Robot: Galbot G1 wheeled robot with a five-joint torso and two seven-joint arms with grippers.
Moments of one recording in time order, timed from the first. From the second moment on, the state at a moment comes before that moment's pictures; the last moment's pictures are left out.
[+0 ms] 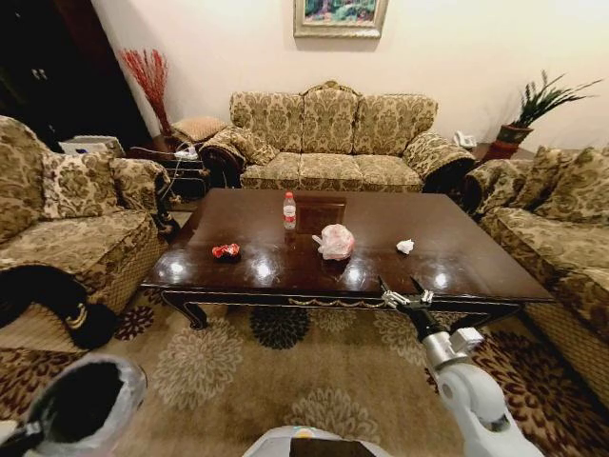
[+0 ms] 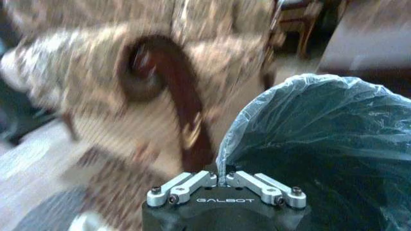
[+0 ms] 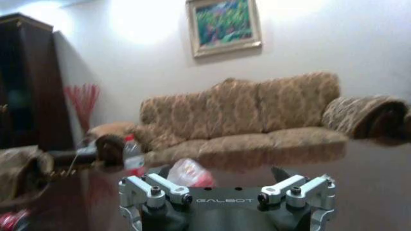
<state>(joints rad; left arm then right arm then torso) 1.91 -1.24 -1.40 -1.73 -0.56 0.11 0.14 -1.54 1.23 0.69 2.10 0.53 -0.02 -0.11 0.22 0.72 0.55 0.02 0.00</state>
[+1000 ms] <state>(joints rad) 1.81 -1.10 -1.40 -2.30 -0.90 0.16 0.10 -1.47 1.26 0.64 2.08 0.42 0.05 -0.16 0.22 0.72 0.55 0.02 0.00</state>
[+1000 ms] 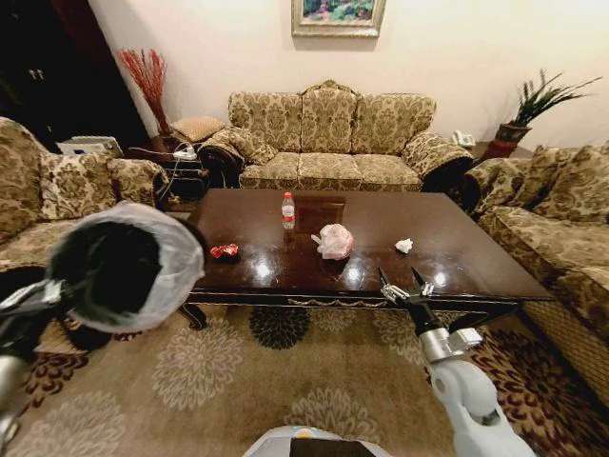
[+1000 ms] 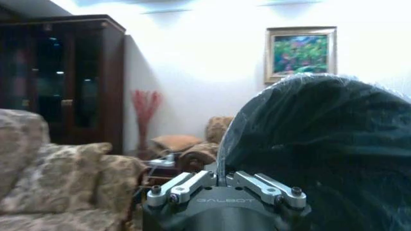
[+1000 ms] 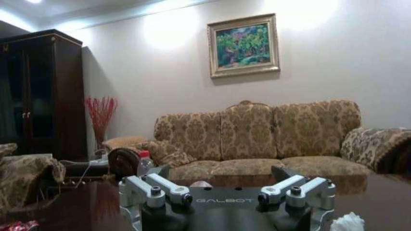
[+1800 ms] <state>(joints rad) 1.59 -0.90 -1.18 -2.13 -0.82 0.07 0.02 -1.47 1.26 0.62 2.09 0.39 0.08 -0.21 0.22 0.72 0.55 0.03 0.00</state>
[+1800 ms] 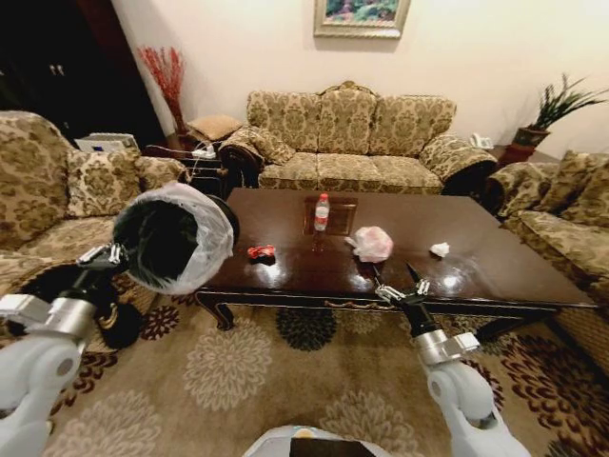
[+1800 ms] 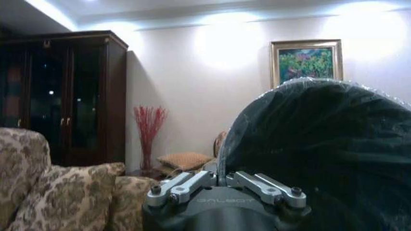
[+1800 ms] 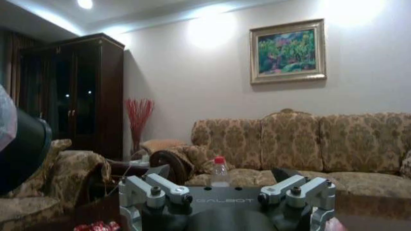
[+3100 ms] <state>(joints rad) 1.64 -0.91 -1.21 -2.14 -0.82 0.05 0.05 -1.42 1.29 0.56 2.06 0.39 0.09 -0.26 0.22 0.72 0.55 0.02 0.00</state>
